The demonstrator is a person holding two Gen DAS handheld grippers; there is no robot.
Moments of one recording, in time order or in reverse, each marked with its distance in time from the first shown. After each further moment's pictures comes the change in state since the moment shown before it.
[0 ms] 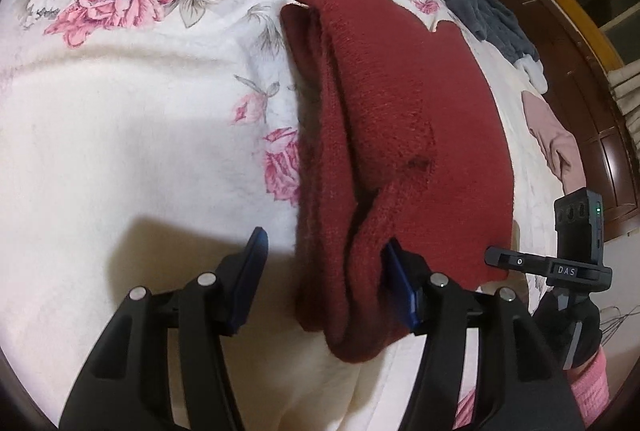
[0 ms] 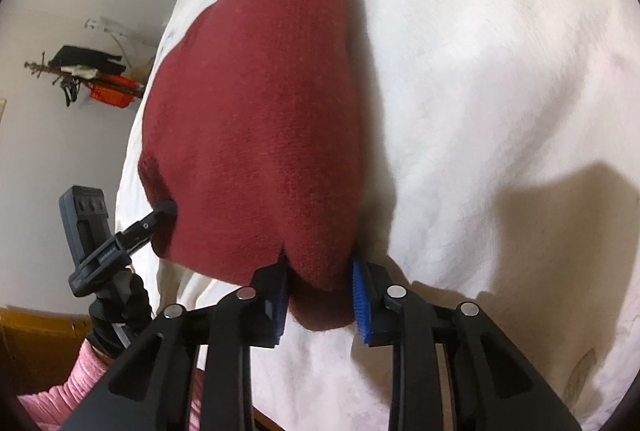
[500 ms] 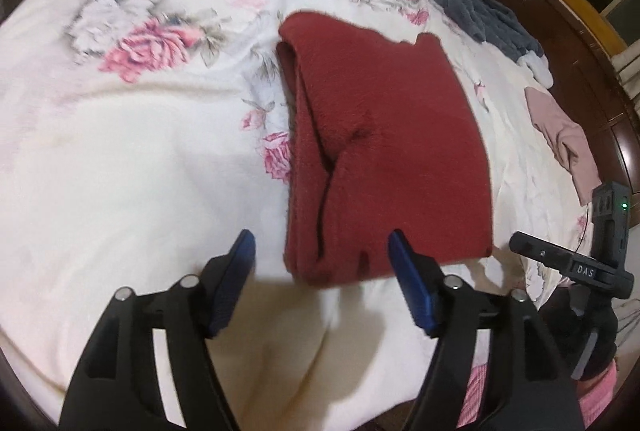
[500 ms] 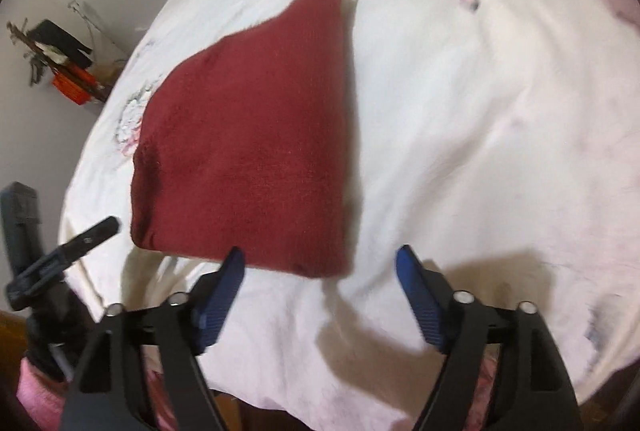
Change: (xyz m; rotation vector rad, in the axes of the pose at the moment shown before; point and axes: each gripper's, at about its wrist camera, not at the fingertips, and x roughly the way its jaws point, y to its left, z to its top) left arm -0.074 -0.047 -0.029 0.048 -0.088 0.133; right arm -0.066 0.036 -0.046 -0.131 -0.195 -0.310
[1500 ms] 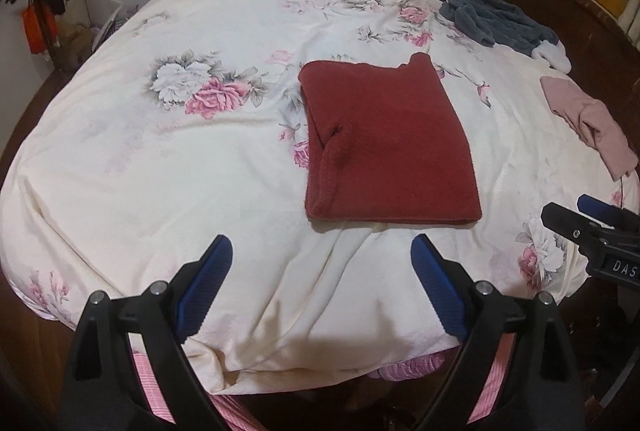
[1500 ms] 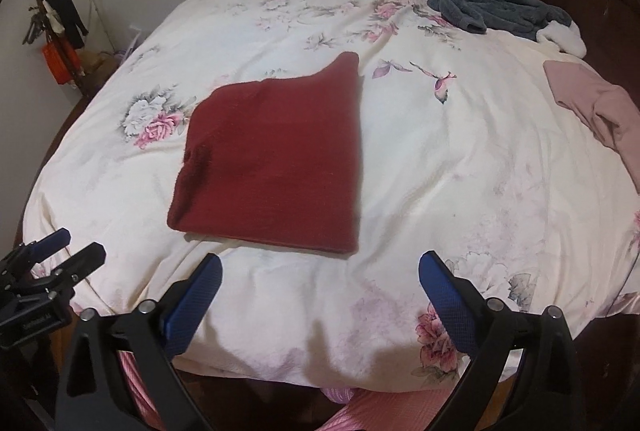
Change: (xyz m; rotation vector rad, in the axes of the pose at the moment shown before) left arm -0.100 -0.072 -0.059 0.105 -0.122 0.264; right arm -0.090 0.092 -0.044 -0.139 -0.177 -0.224
